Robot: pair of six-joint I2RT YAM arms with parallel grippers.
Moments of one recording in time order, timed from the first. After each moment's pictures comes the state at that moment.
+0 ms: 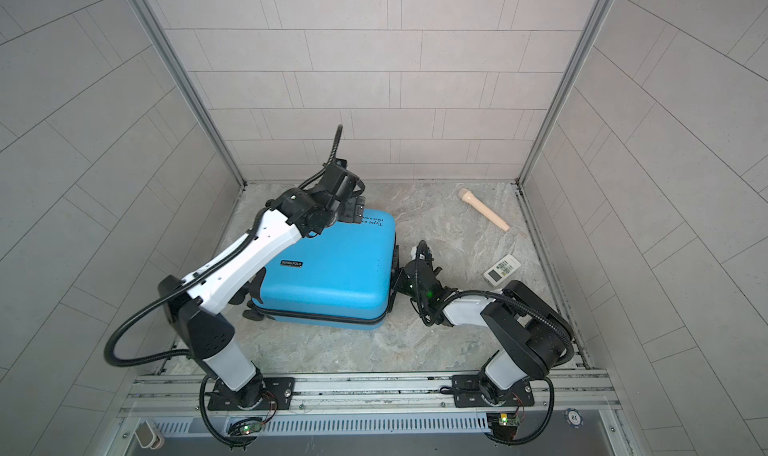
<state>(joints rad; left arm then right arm) -0.66 1.77 1.86 -0.96 -0.49 -0.32 0.66 1.53 0.51 0.45 0.04 0.96</state>
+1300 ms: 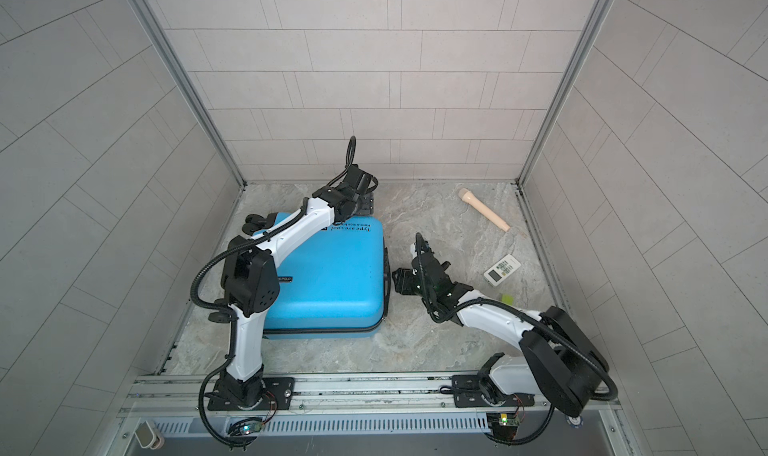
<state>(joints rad) -0.55 2.08 1.88 -0.69 -0.34 -0.44 0.60 1.23 0.56 0.02 0.01 0.63</state>
